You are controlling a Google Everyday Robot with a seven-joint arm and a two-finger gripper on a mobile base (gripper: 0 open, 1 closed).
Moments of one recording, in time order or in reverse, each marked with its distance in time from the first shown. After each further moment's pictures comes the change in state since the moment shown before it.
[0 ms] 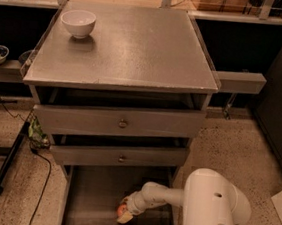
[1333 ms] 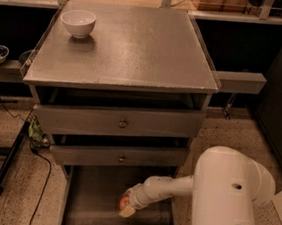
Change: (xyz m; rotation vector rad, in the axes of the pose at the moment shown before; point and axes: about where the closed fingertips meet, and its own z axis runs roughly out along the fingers) arm -0.051 0.012 -0.093 0.086 0.039 -0.007
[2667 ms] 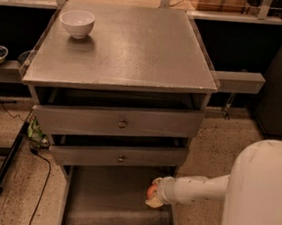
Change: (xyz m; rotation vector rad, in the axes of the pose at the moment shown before) arm 0.033 -0.029 -0.162 0.273 0.057 0.064
